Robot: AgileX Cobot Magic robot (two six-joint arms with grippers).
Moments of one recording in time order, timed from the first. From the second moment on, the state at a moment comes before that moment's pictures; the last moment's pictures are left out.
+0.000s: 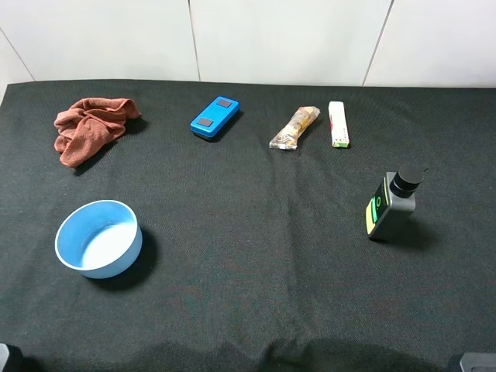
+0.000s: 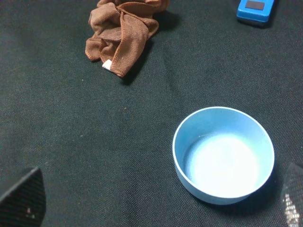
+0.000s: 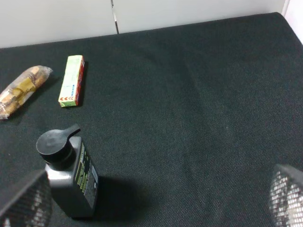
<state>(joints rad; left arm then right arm) 0.12 0.00 -0.50 -0.14 1.07 0.21 -0.02 -0.01 -0.50 -0.05 1.03 0.09</state>
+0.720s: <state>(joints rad) 0.12 0.22 -0.63 -0.13 1.07 0.20 -0.02 -0.01 -0.50 -0.05 1.03 0.09</state>
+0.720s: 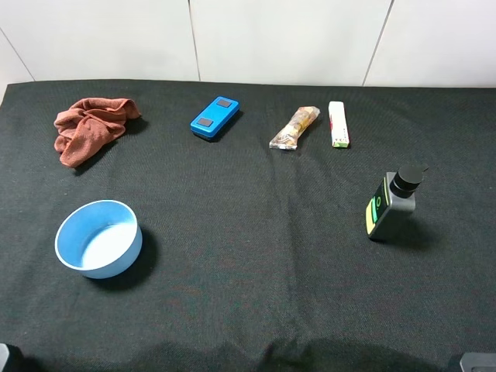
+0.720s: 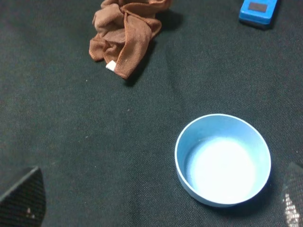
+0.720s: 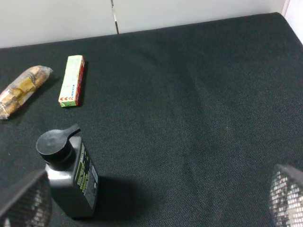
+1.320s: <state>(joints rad) 0.12 0.68 -0.83 -0.13 1.07 0.19 -0.02 -0.01 -0.50 -0.05 1.03 0.09</state>
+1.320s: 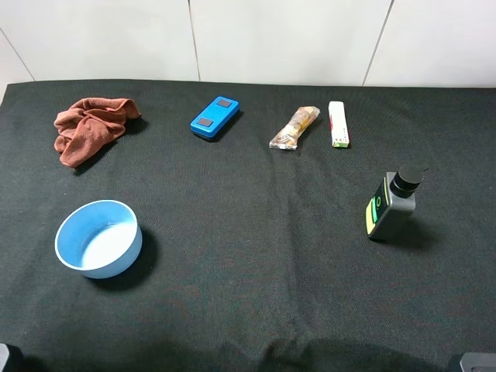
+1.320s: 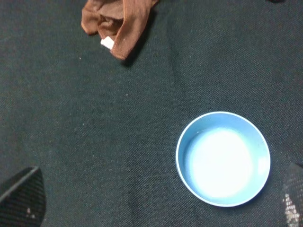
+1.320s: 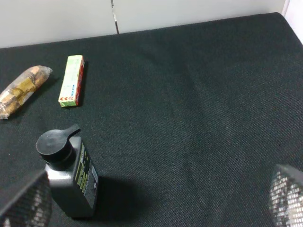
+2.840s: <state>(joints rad) 0.10 1.60 -1.34 -0.10 1.02 0.25 -0.02 -0.01 -0.50 -0.05 1.03 0.09</state>
